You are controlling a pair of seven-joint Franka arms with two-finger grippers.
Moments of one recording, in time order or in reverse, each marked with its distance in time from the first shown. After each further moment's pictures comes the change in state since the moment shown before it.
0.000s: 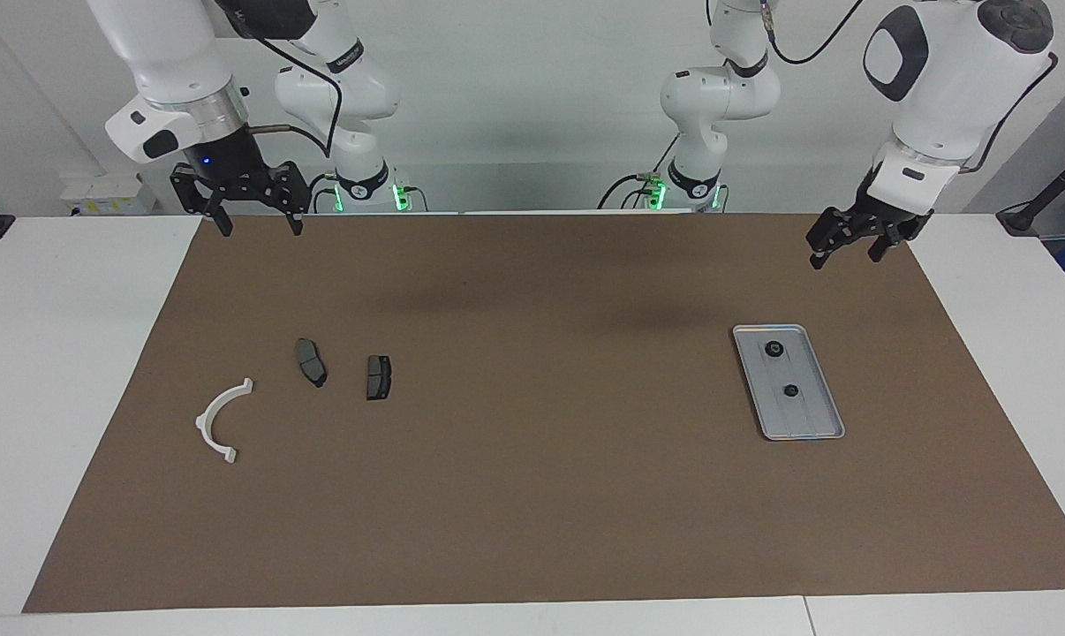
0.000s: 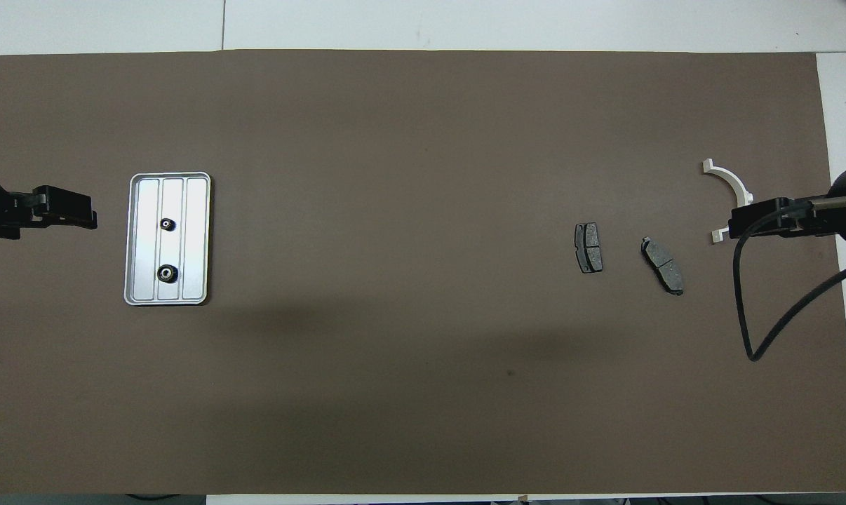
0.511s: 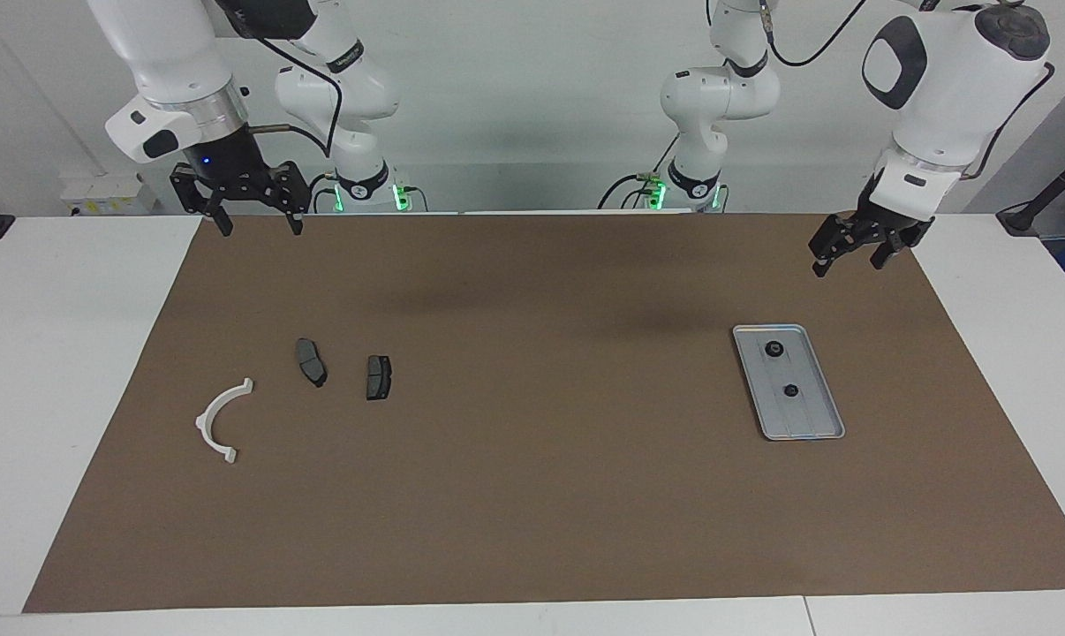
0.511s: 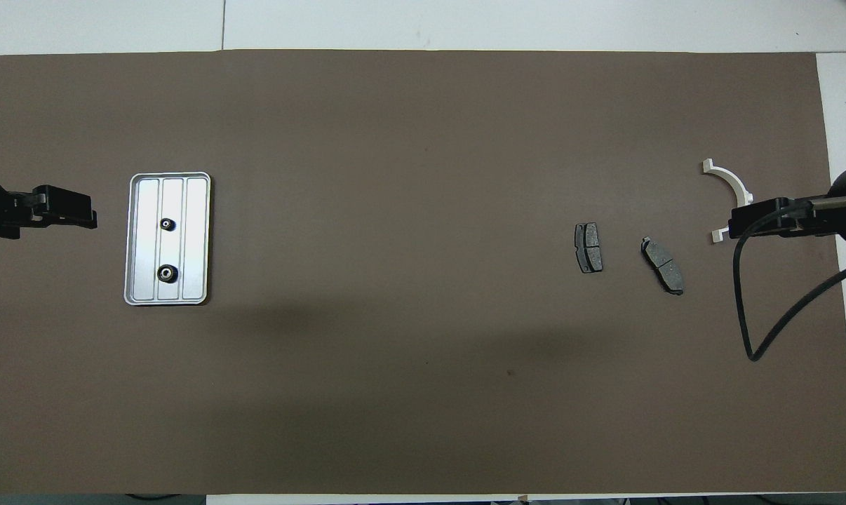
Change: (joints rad) left arm 0.016 -0.006 0.010 -0.062 0.000 0.090 0.000; right arm 0.000 -0.001 0.000 0.000 0.000 -0.001 0.000
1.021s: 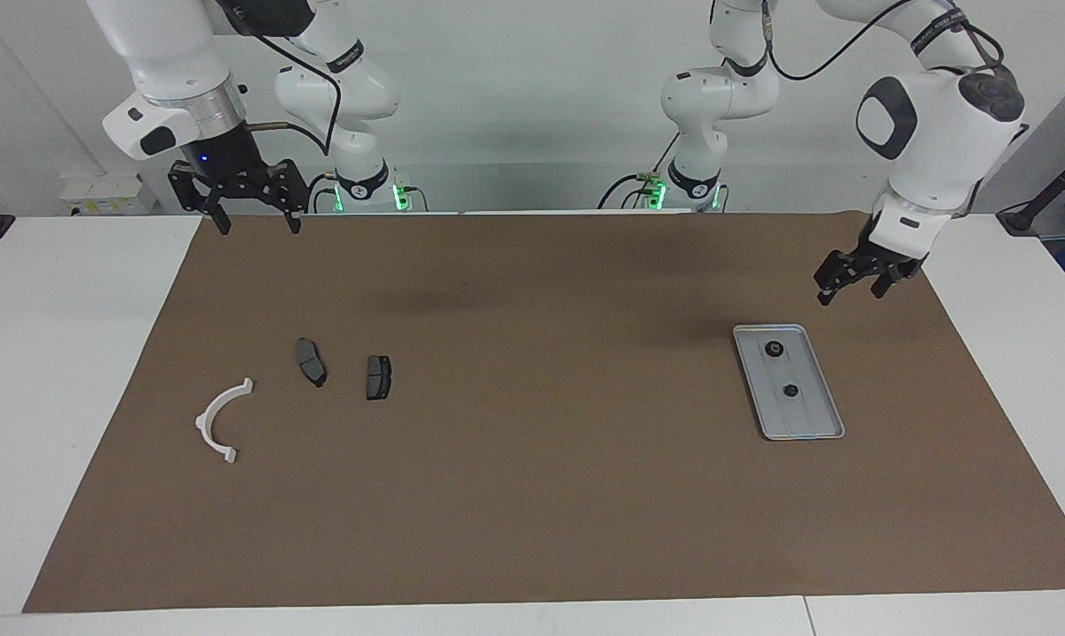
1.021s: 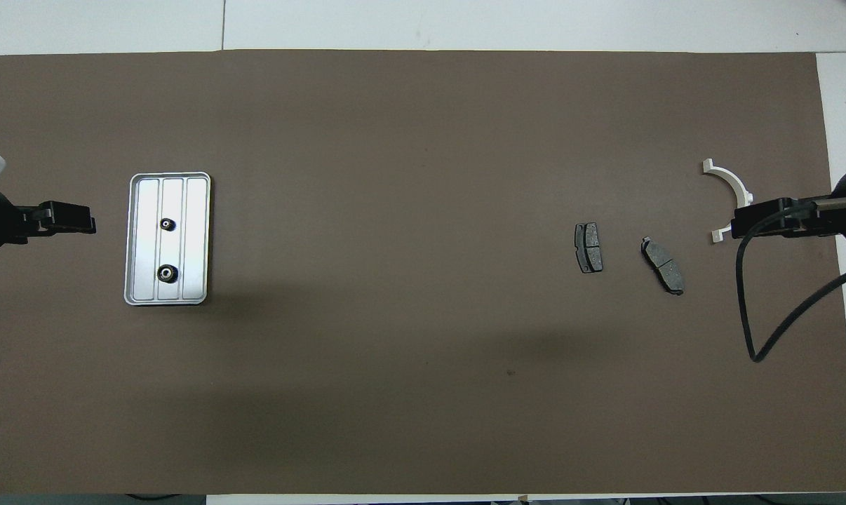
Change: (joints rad) left arm 0.050 0.016 0.003 -0.222 0.000 0.254 0.072; right arm -0.003 -0.003 -0.001 0.001 0.000 0.000 0.000
